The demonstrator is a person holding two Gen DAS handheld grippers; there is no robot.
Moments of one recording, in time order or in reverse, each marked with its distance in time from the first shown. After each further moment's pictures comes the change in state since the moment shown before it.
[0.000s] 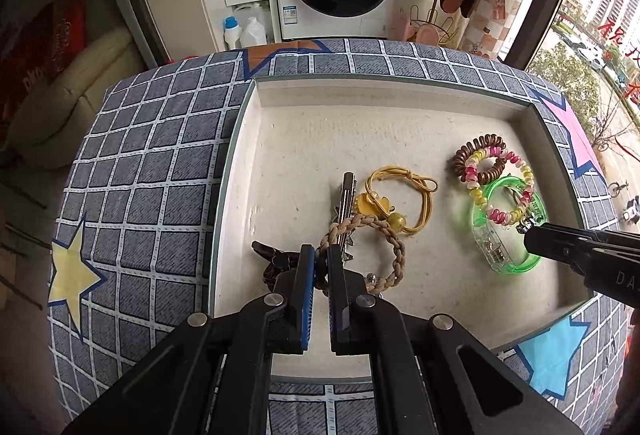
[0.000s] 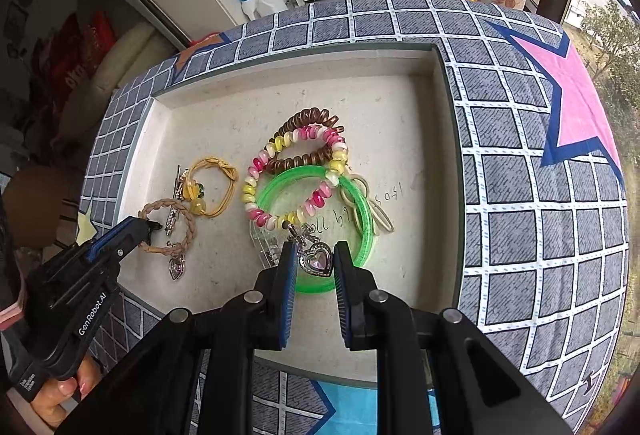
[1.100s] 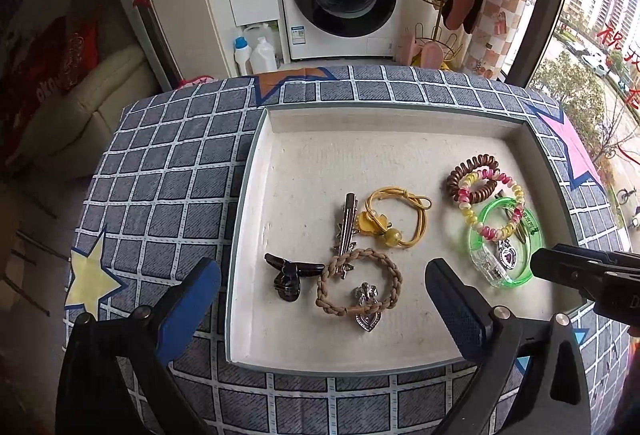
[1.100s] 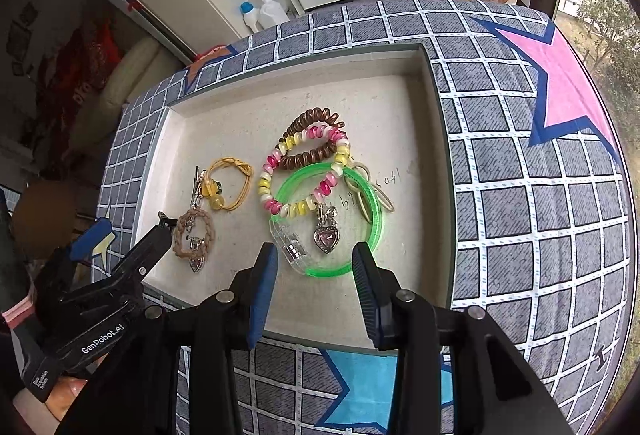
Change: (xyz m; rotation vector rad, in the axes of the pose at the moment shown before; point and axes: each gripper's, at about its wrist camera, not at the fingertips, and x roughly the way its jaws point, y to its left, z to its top) left arm -0.025 -0.002 0.001 0.005 -0.071 0.039; right arm -0.022 -0.002 -0.016 0.055 -0.039 0.042
